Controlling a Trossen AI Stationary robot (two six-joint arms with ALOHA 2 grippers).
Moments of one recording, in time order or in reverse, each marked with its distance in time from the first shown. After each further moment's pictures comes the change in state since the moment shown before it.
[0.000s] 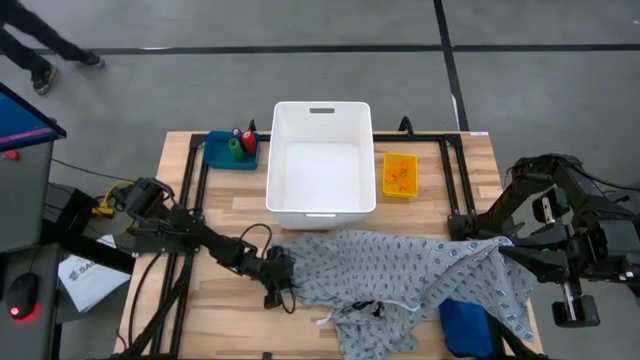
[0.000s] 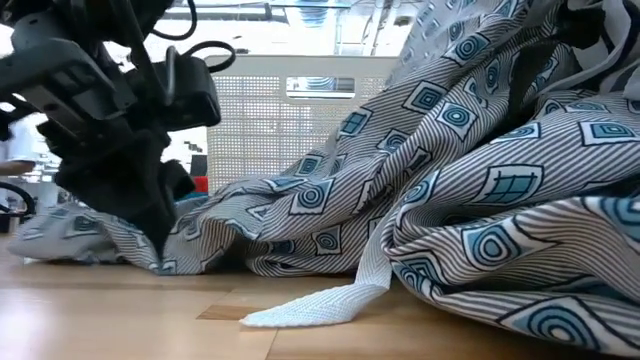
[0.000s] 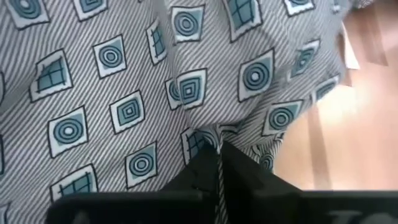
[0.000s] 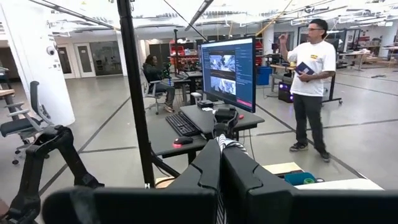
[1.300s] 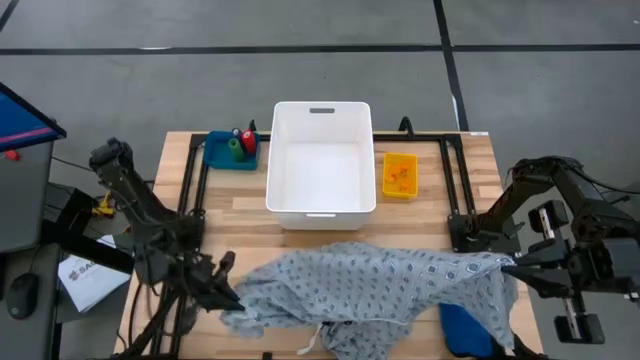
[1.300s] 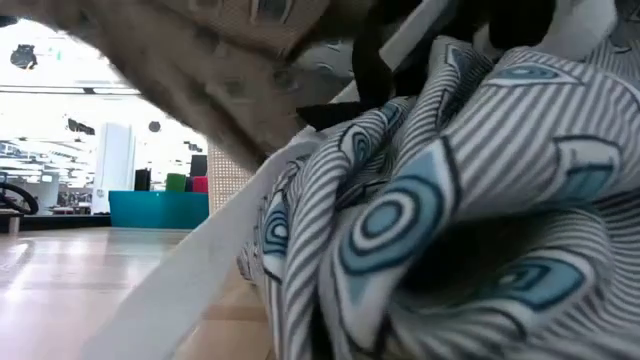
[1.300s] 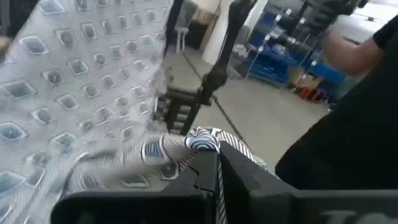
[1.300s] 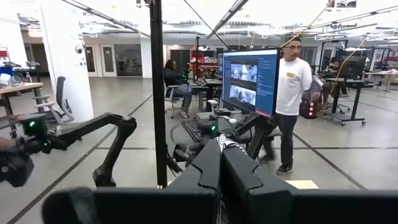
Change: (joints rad) left arm -0.492 -0.739 0.054 0.043 -0.452 0.091; right arm 0.000 0.016 0.000 -0.071 -0.105 0.026
